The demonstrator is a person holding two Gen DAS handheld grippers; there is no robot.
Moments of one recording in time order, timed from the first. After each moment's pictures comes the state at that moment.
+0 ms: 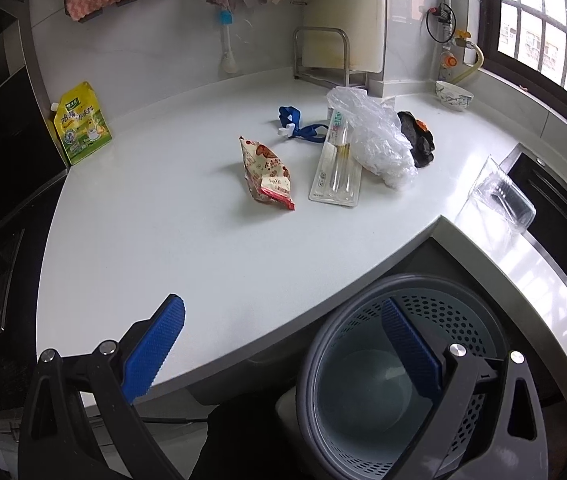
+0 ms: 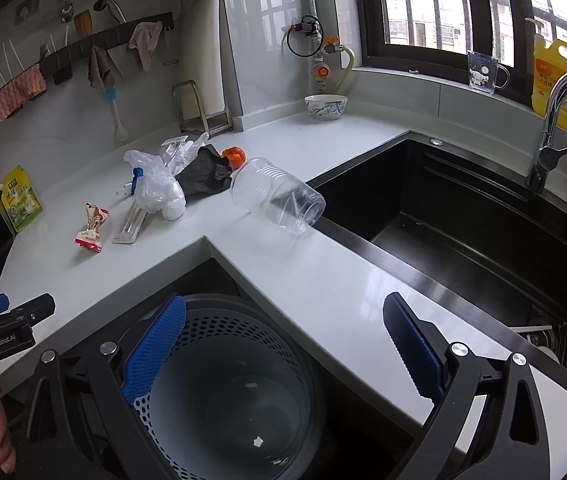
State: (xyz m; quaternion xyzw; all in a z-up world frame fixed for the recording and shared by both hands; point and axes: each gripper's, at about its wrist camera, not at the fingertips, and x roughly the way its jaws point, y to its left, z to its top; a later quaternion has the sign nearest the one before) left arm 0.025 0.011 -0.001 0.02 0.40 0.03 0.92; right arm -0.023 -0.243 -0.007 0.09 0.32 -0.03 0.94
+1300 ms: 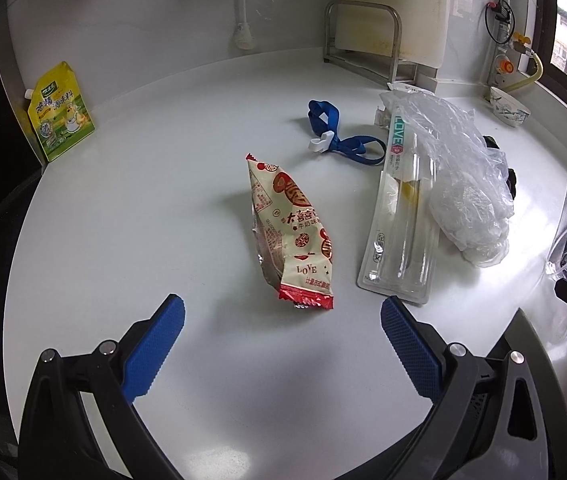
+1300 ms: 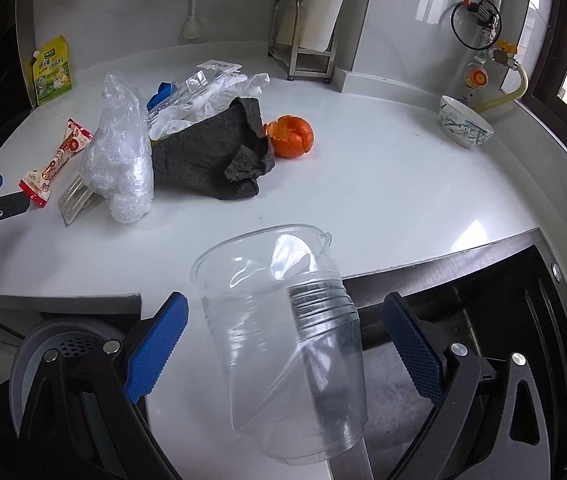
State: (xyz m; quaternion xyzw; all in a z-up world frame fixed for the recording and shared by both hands) left arm 0.156 0.034 -0.035 0.00 0.44 0.06 0.90; right arm 0.187 -0.232 -0.036 -0.13 0.41 0.14 0.89
